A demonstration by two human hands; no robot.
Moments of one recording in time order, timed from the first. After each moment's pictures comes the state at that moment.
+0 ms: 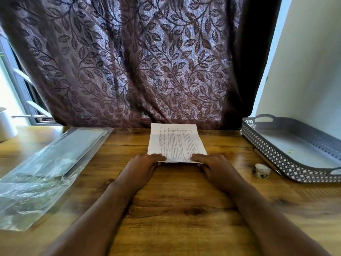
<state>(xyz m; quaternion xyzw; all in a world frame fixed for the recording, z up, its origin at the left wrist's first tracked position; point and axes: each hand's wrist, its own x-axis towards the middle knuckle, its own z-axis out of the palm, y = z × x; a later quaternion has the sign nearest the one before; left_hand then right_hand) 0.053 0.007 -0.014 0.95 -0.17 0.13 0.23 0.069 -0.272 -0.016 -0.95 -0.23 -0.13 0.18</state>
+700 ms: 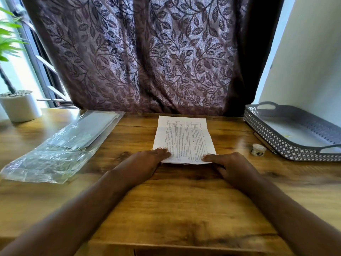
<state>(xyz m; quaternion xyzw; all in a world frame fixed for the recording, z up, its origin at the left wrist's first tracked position) -0.028 0.019 -0.008 0.96 -0.25 0.05 0.06 -0.015 -0.297 -0.013 -0.94 -0.28 -0.14 0.13</state>
